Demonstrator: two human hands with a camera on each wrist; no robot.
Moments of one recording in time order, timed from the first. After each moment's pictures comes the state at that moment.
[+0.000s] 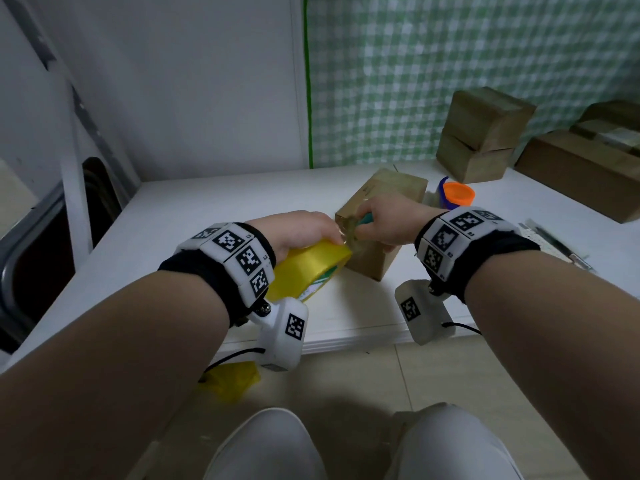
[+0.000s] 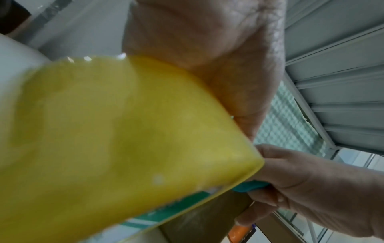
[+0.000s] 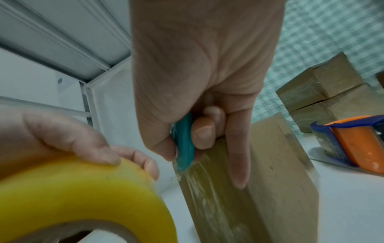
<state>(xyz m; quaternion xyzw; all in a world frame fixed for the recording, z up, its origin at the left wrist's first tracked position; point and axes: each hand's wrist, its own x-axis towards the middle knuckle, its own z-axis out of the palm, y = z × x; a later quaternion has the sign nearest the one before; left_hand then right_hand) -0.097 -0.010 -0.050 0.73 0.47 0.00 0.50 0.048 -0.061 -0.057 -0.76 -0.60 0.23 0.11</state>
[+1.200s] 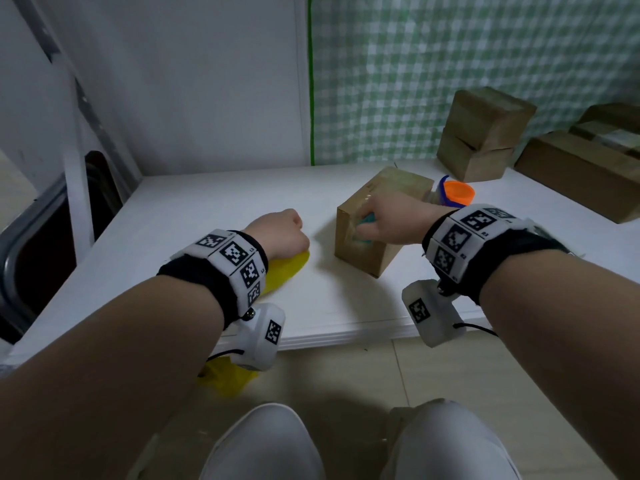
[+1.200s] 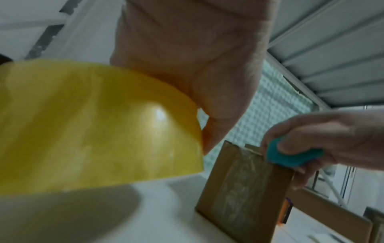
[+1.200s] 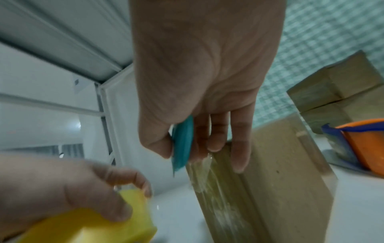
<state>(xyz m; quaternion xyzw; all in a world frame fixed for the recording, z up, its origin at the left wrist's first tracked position) -0.119 0.015 -0.077 0.82 0.53 -0.02 0.23 0.047 -0.063 -0.059 -0.75 -0.64 0.16 0.06</state>
